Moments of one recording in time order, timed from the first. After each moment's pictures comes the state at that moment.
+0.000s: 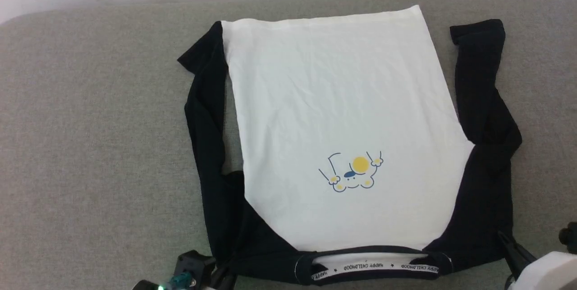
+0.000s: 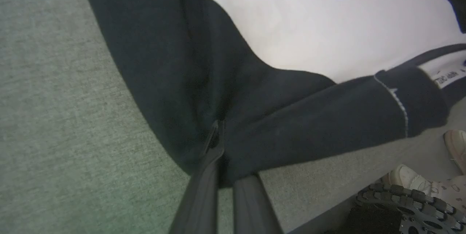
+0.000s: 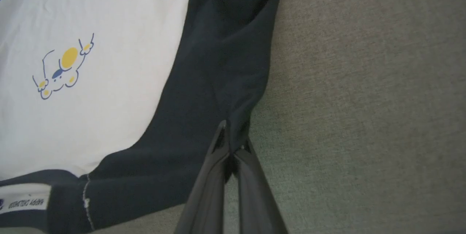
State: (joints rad) left arm 0.00 0.52 -0.73 -0.02 -0.59 0.28 0.02; right arm 0.20 -0.14 -0.21 -0.08 0.47 0.13 0.42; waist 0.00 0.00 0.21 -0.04
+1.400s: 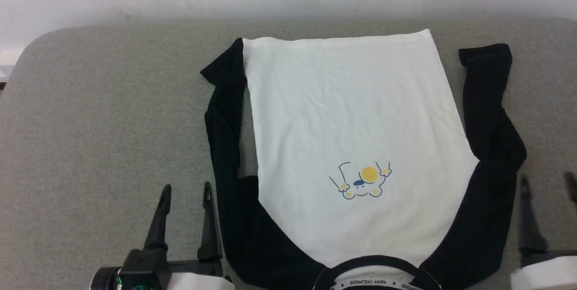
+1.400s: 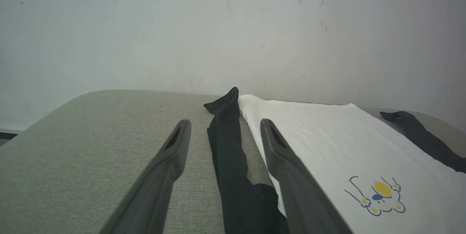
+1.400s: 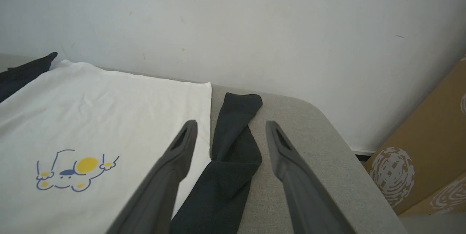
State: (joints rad) left arm 0.11 0.29 -0.40 -0.22 -0.32 0.44 -0.26; right arm 0.21 -0.06 -0.23 -0.32 -0.04 0.13 -0.02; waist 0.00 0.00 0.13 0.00
